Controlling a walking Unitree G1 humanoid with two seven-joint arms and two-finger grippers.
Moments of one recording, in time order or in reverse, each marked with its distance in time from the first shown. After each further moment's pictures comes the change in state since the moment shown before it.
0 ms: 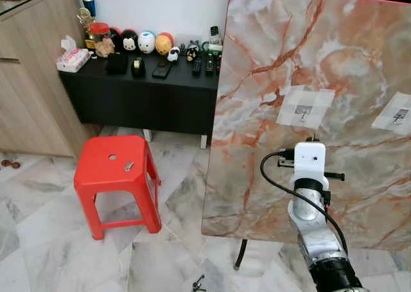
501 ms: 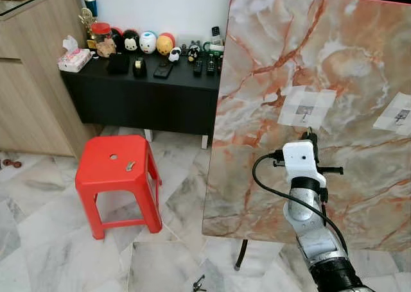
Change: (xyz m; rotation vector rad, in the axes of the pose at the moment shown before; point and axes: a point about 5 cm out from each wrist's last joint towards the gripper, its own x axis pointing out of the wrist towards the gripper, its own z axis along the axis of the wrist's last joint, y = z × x) left arm 0.003 -0.016 0.007 -0.005 -0.028 -0.026; right arm 0.004 0.003 0.016 -0.148 -0.100 -0.020
